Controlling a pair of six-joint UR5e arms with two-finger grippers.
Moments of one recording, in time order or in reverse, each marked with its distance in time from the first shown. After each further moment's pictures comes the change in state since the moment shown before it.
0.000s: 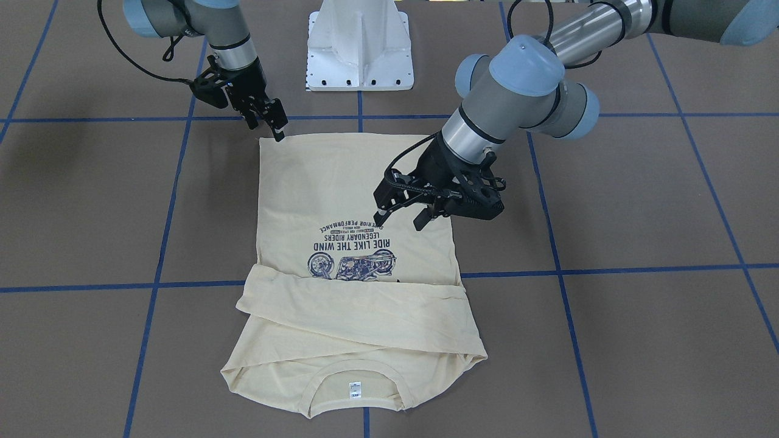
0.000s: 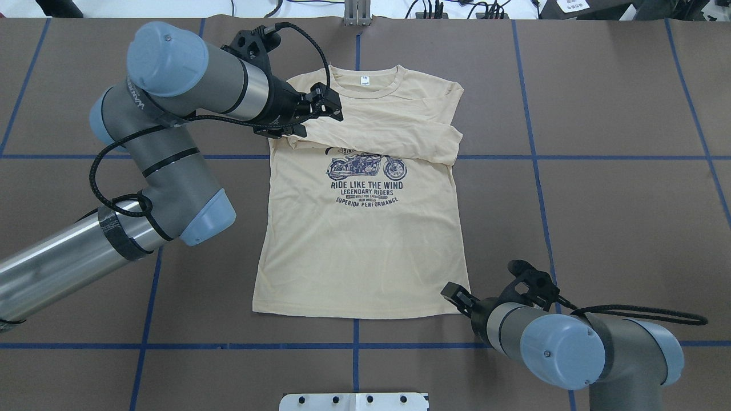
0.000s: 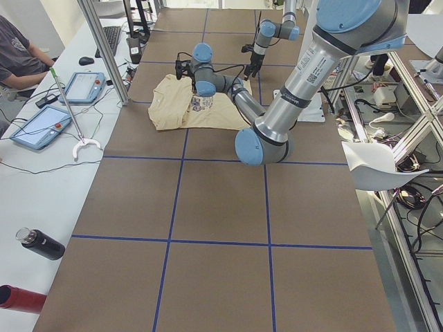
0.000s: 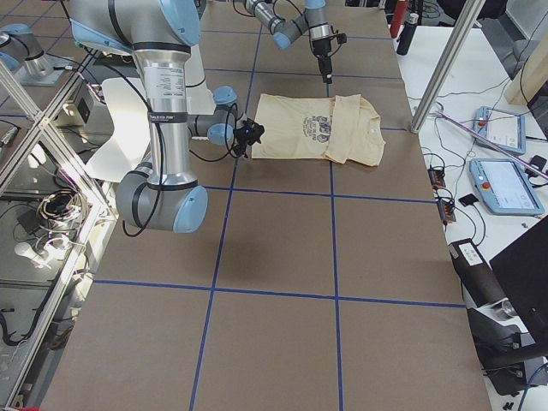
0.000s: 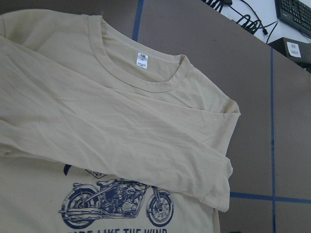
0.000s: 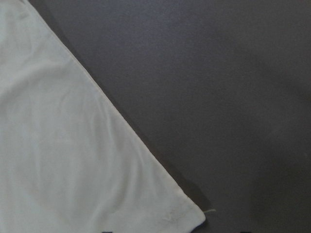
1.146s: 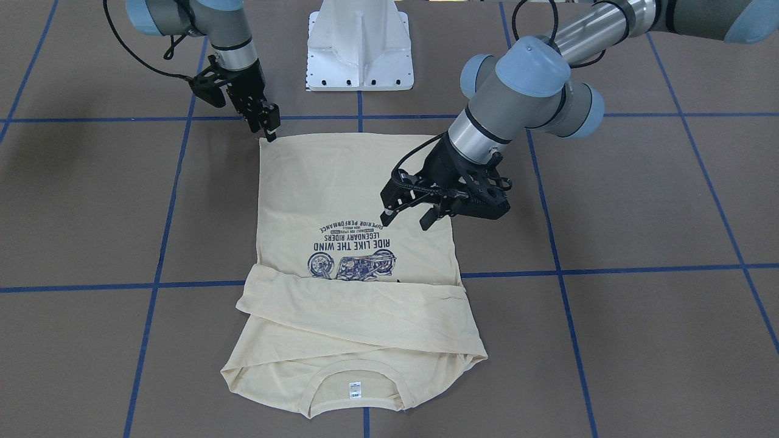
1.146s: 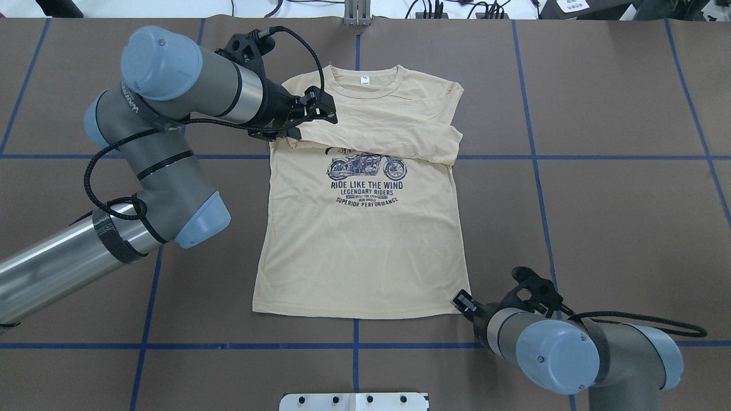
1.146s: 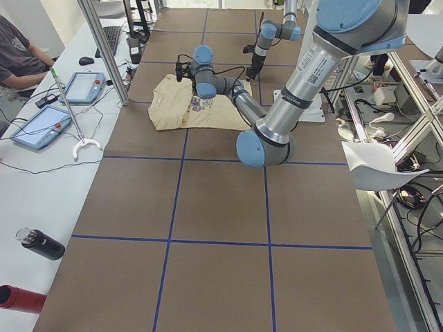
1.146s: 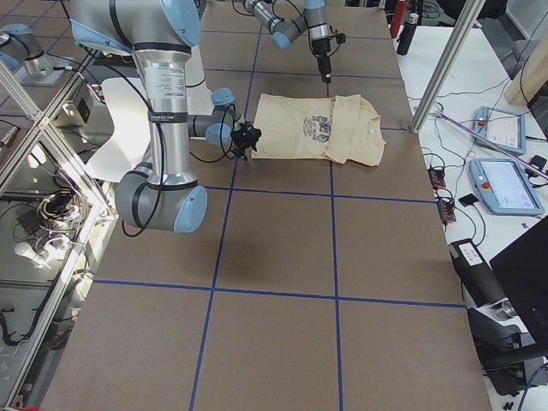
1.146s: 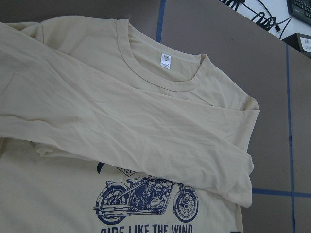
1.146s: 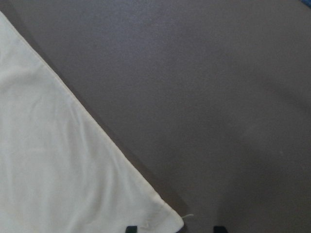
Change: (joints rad) left arm 0.000 0.014 -0.006 -0.001 0.002 0.001; right arm -0.009 -0.002 -0.006 -0.039 -0.003 0.045
